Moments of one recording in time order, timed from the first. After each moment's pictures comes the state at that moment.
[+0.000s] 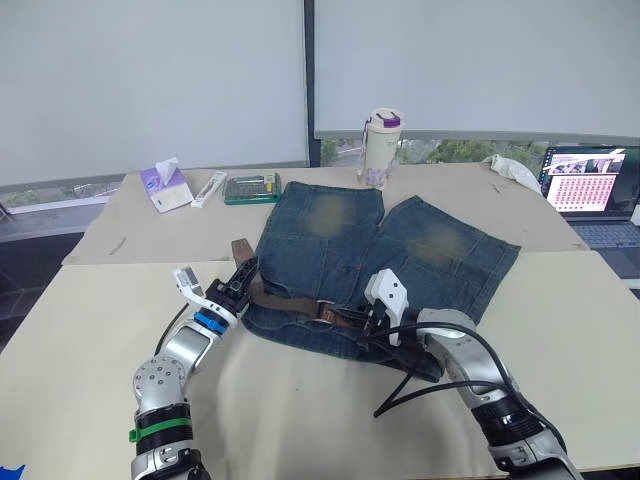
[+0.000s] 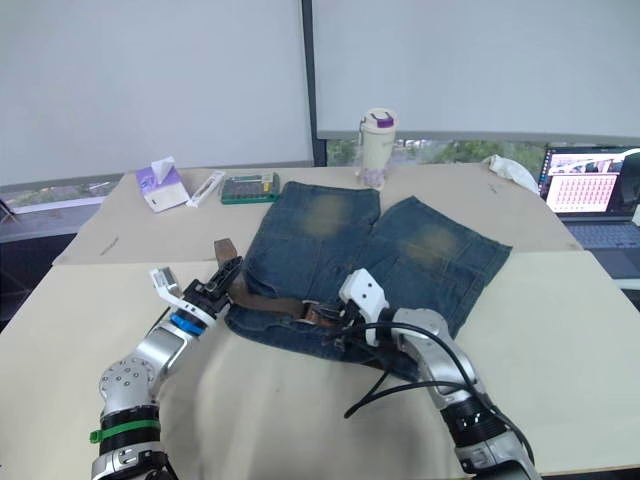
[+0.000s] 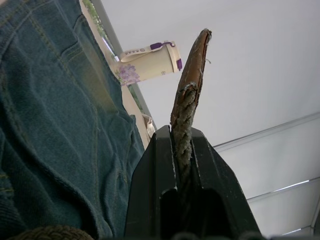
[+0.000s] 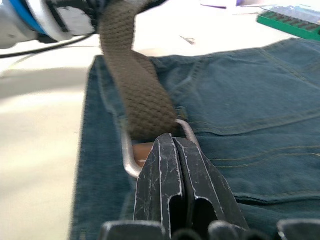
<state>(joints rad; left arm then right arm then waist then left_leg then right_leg) -0.35 0.13 0.48 0.16 -1.25 0.77 -0.33 -0.41 -0.37 0.23 0.00 0.19 0.28 0.83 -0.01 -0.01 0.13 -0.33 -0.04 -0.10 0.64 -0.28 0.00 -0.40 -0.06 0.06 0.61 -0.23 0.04</state>
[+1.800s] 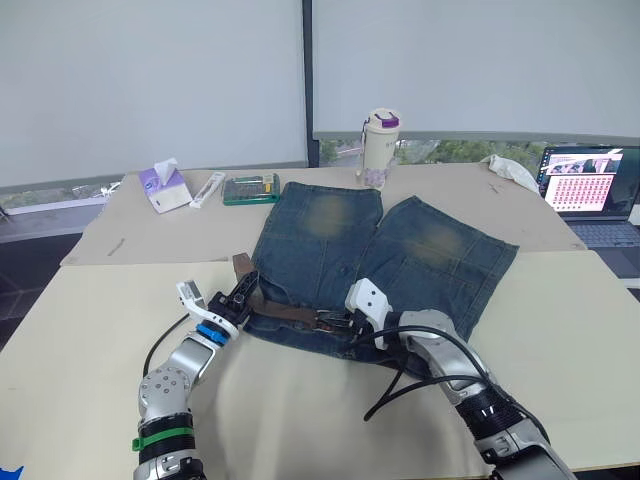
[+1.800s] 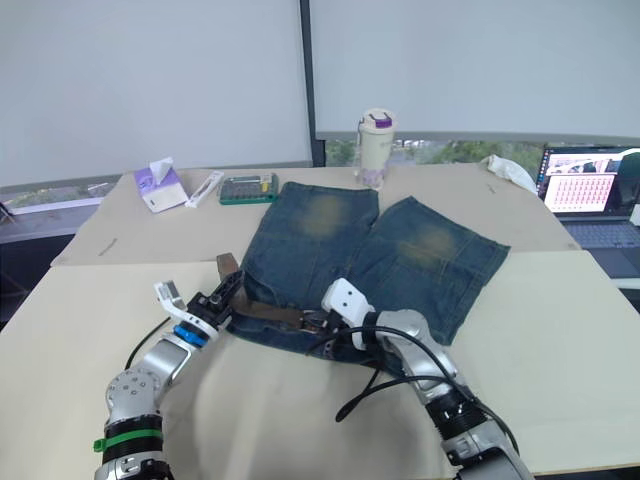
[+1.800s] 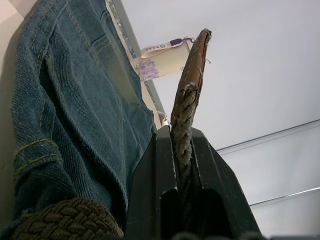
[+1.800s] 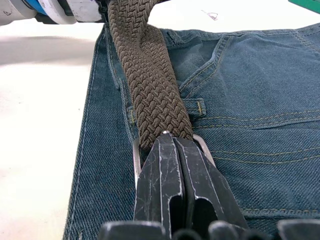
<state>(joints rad) -0.31 0.11 0.48 0.18 -1.18 0.74 -0.37 -0.45 -0.33 0.31 0.11 0.08 0.24 0.85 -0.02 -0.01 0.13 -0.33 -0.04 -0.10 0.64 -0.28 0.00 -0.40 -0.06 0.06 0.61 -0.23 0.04</state>
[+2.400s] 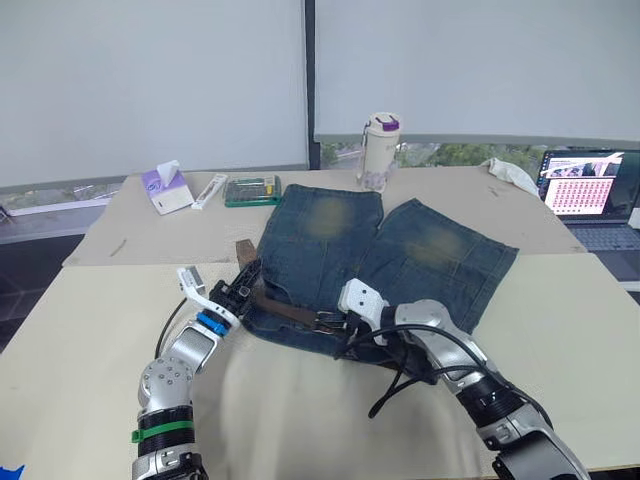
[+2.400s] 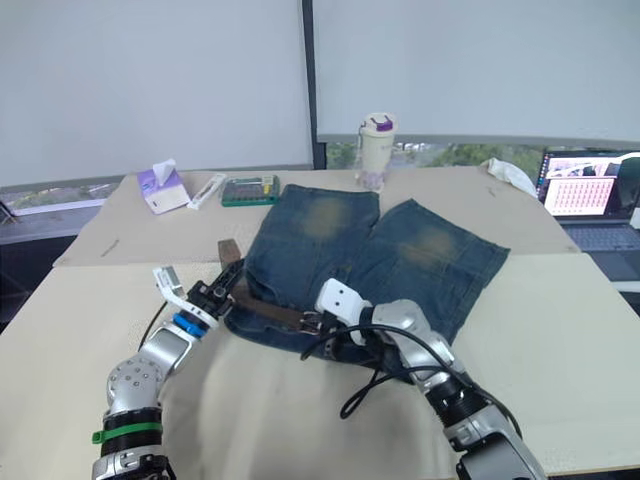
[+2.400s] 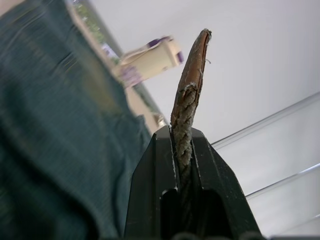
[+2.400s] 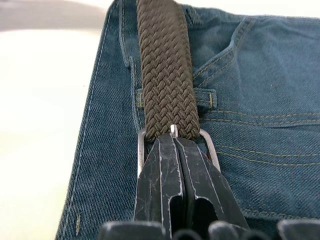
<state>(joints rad) -0.35 0.13 0.43 0.12 -1.11 0.66 -0.43 -0.54 -0.38 0.41 0.11 0.00 0.39 0.89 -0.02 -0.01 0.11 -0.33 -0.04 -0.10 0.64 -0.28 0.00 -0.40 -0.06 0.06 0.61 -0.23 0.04</state>
